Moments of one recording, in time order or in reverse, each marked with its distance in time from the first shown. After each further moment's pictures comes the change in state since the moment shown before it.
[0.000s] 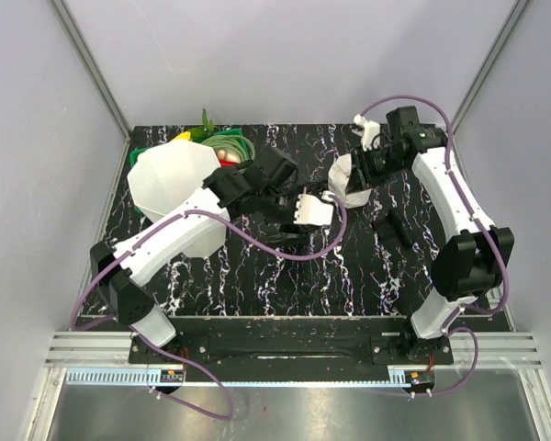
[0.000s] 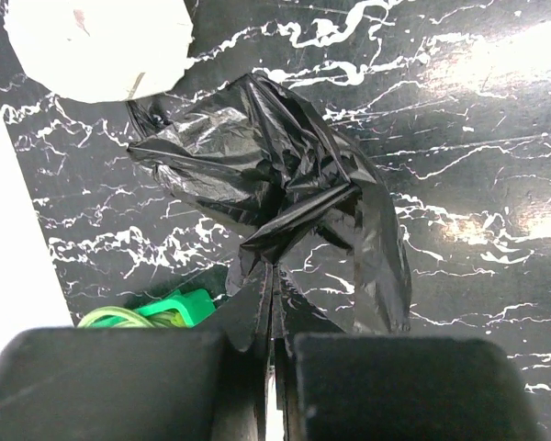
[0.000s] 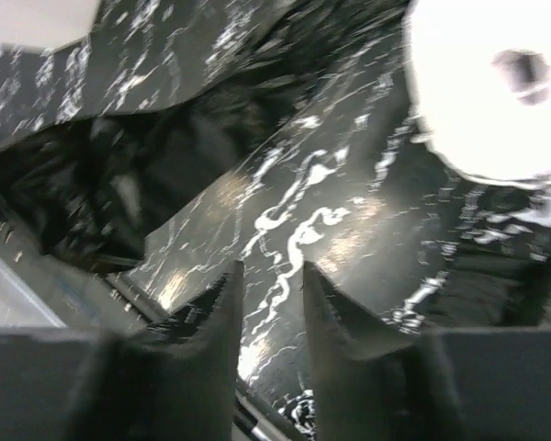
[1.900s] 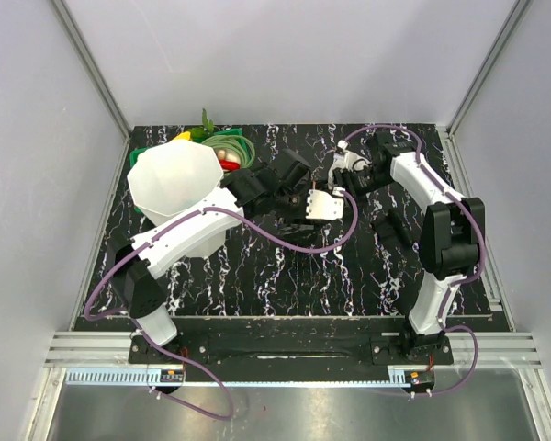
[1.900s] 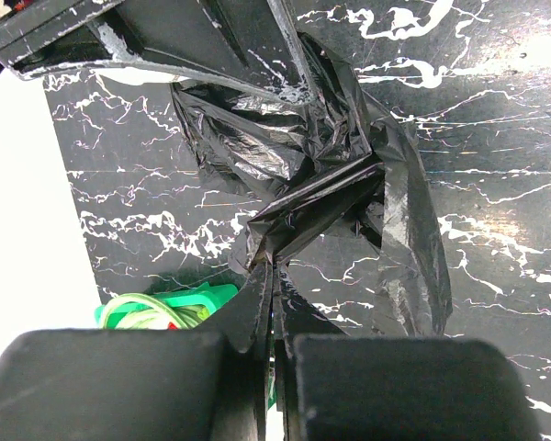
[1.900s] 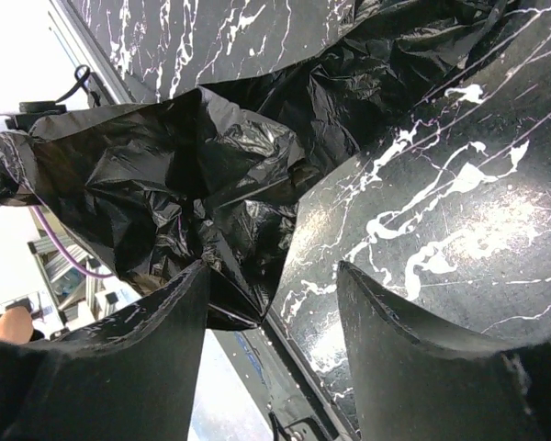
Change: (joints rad) left arm -0.024 0.079 -0.025 0.153 -0.153 -0.044; right arm 0.021 0.174 -0.184 0.032 -0.404 0.032
